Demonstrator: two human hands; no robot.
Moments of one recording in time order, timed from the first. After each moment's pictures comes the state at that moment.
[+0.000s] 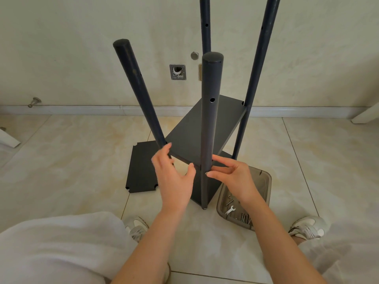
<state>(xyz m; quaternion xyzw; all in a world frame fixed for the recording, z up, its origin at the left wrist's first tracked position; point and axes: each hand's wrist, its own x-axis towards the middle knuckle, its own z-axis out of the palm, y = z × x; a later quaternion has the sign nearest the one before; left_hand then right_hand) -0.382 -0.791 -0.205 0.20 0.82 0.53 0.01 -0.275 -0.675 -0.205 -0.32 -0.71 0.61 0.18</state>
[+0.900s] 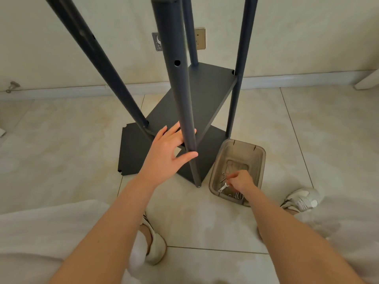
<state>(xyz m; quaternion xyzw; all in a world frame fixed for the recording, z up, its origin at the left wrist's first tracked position) -0.408 -0.785 -0.197 0.55 0.79 0.27 0.08 -0.238 -0.621 -0.385 -0.56 -0.65 0.51 -0.06</state>
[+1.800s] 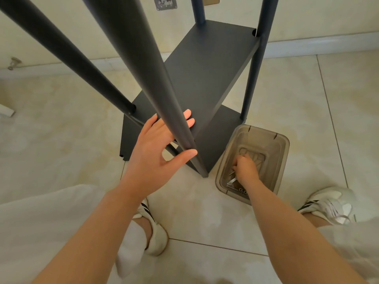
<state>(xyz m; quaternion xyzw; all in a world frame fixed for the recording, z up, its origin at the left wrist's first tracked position) -0.400 -0.788 -0.203 0.53 0.79 0.30 0.06 -0.271 -0.603 -0.469 -0.45 -0.84 0.30 -0.10</state>
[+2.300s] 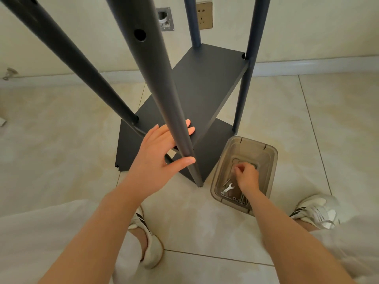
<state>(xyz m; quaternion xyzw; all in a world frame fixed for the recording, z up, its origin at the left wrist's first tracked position) -0.406 -0.783 -0.193 0.53 0.79 0.28 0.13 -0.257 -0.600 -0.436 -0.56 -0.68 0.47 0.07</state>
